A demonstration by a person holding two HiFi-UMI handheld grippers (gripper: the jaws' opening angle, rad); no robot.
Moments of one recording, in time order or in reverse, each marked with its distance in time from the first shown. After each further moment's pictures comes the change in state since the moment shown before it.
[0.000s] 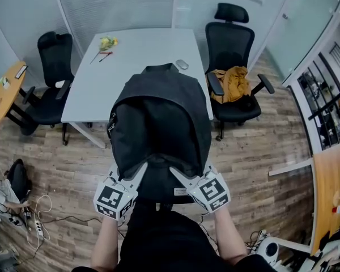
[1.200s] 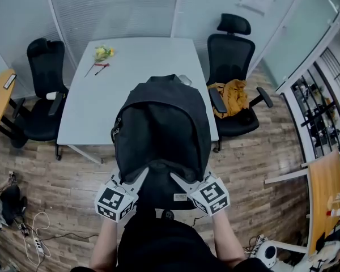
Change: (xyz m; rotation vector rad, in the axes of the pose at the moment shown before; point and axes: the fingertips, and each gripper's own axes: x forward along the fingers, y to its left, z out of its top) left arm 0.049 0.125 0.007 -0.052 -0.002 -0.101; right arm 0.113 -0.049 0.036 0.058 0.073 -0.061
